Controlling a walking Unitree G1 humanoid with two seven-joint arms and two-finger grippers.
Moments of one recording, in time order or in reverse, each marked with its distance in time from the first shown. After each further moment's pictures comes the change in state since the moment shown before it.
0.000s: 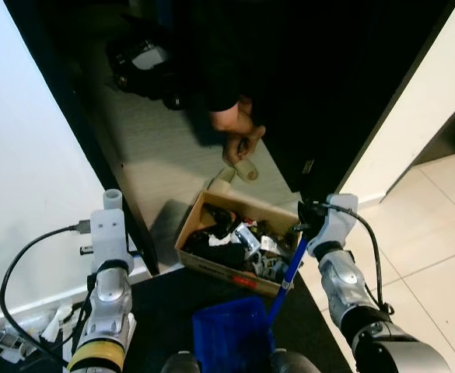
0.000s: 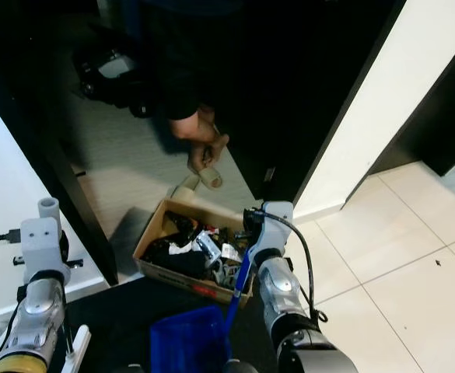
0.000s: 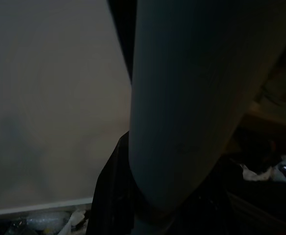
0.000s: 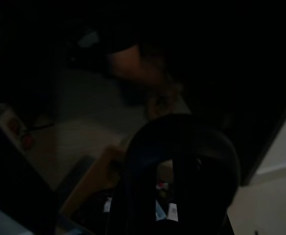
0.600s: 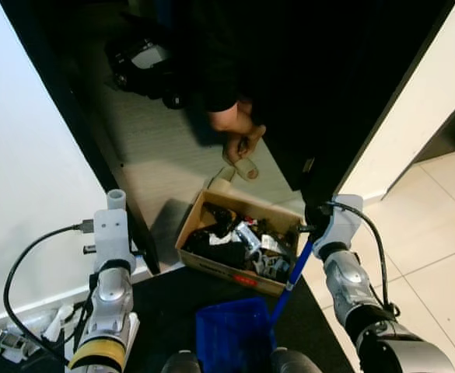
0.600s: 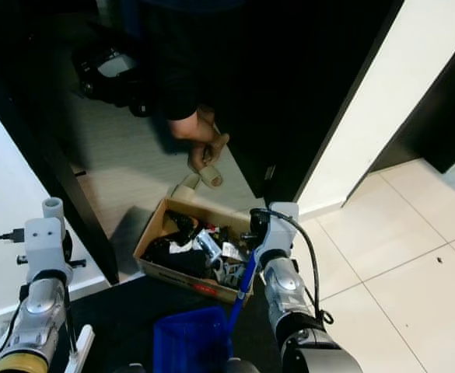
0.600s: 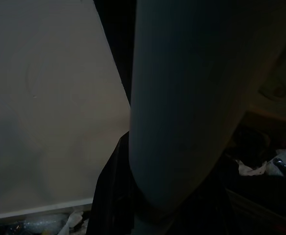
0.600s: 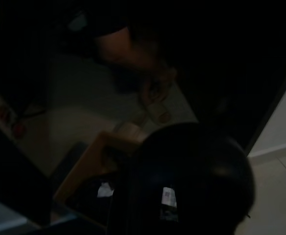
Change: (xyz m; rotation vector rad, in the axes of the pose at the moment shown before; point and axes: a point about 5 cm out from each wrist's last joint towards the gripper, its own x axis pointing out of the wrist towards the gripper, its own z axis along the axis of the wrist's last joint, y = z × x) left arm -0.001 -0.007 -0.003 0.007 0.005 -0.052; right arm 0.000 0.000 -0.006 -0.050 0.073 0.030
